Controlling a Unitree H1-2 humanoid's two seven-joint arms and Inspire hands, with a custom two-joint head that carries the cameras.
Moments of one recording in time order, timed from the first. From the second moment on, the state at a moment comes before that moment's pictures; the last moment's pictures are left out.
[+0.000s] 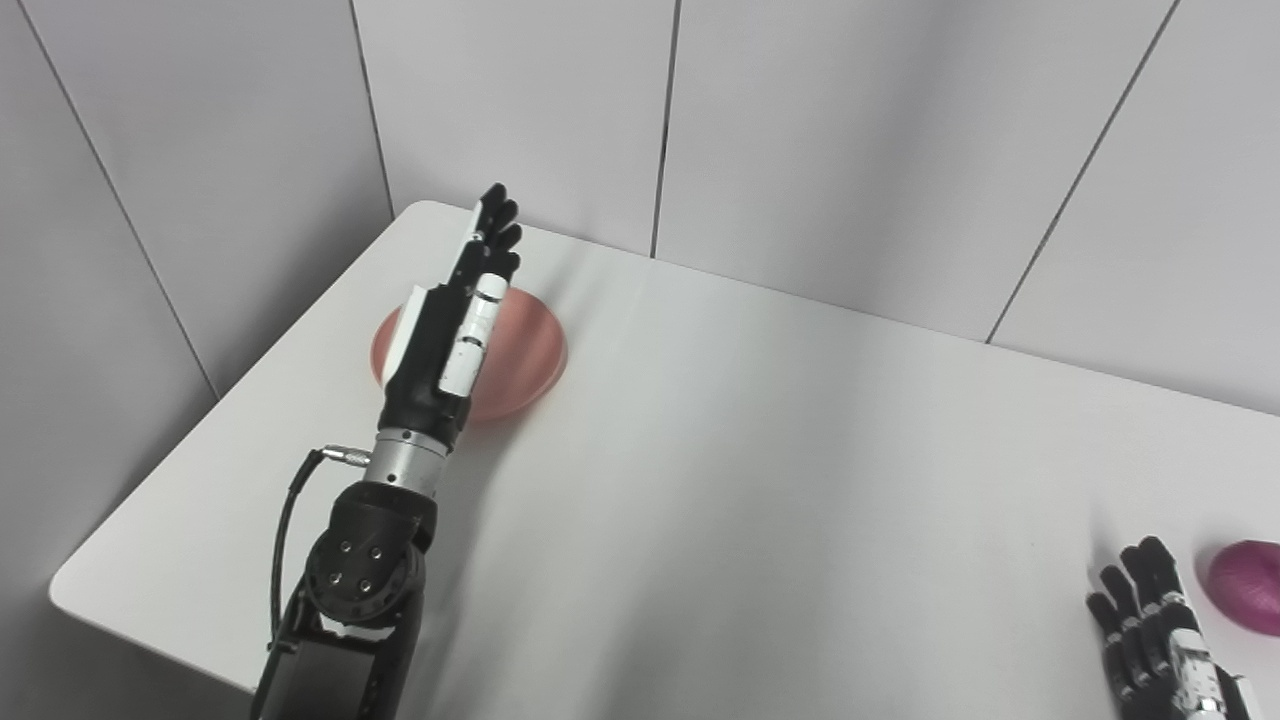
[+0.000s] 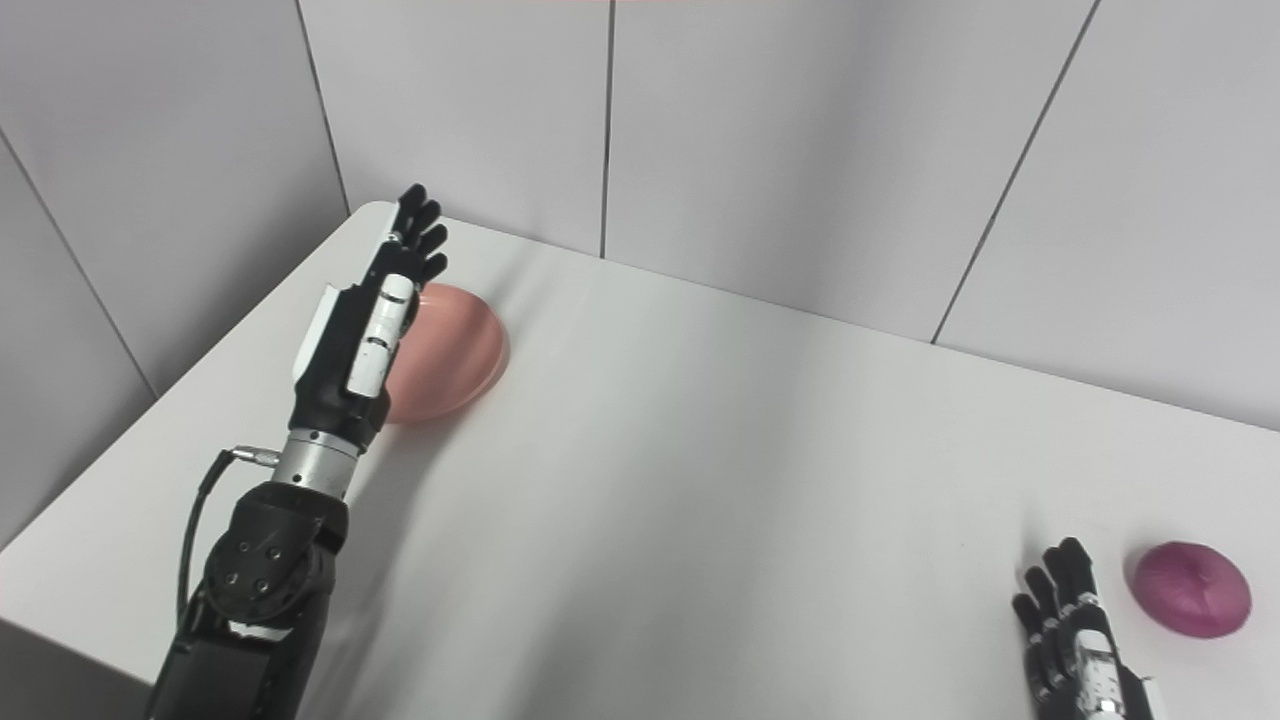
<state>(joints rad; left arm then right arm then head) -0.12 0.14 0.19 -0.30 0.01 0.02 0.02 0.06 -0.19 -0.10 -0.12 0.29 0.06 0.20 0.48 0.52</state>
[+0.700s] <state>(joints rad) -0.16 0.17 0.29 -0.29 0.01 0.01 0.07 0.06 -0.19 -0.10 -0.11 0.30 0.06 0.20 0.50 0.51</state>
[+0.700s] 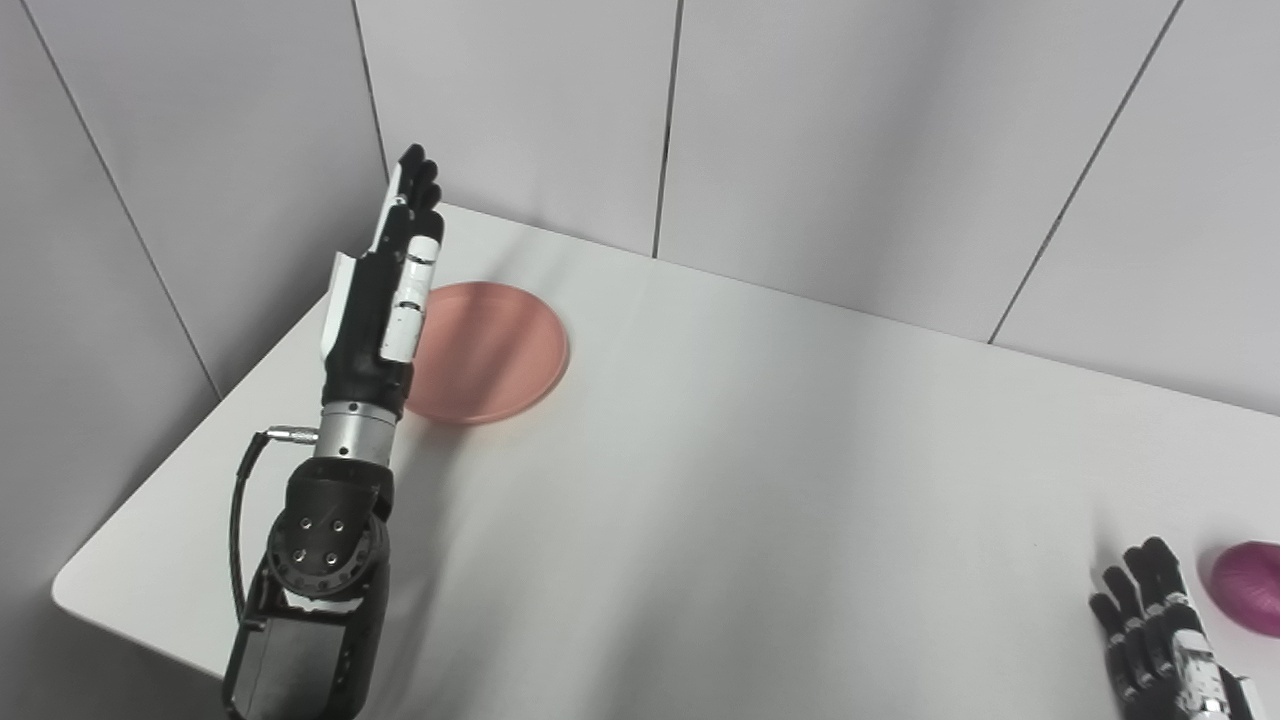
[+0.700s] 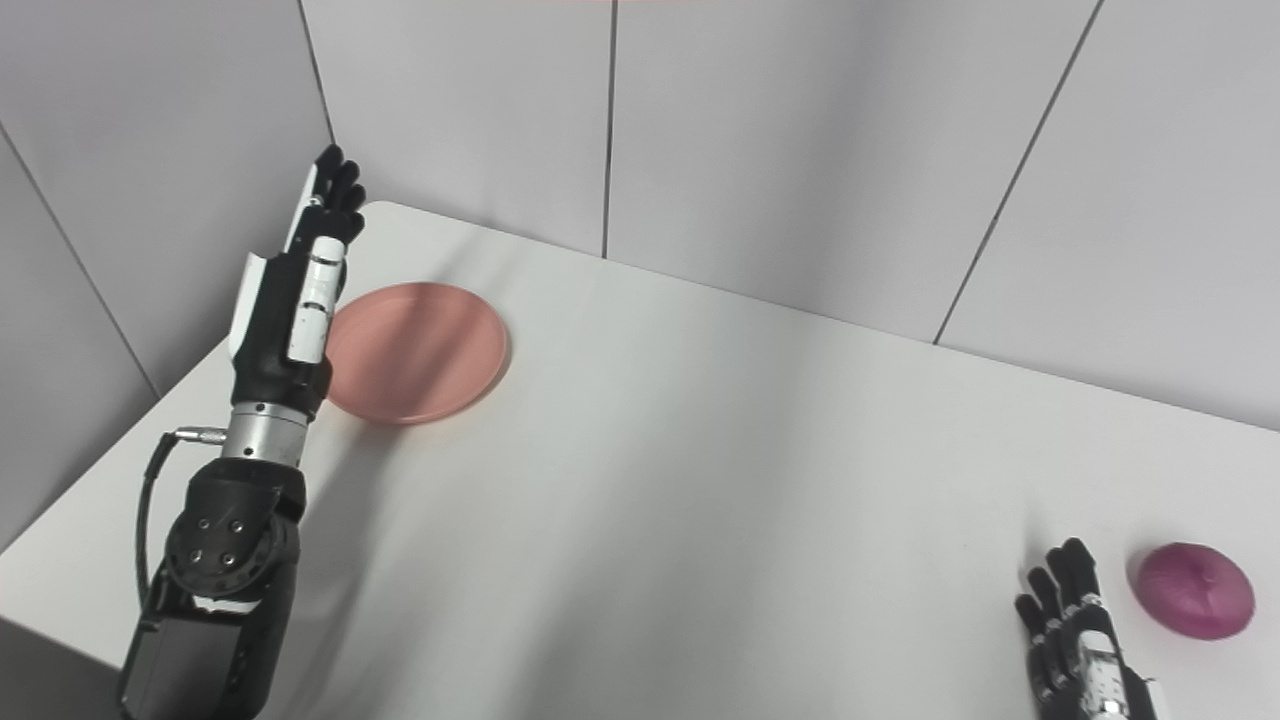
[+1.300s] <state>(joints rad) -0.21 0.21 0.35 -0.19 -0.01 -0.02 0.10 0.06 -0.19 -0.10 -0.11 0.30 0.06 0.20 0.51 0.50</state>
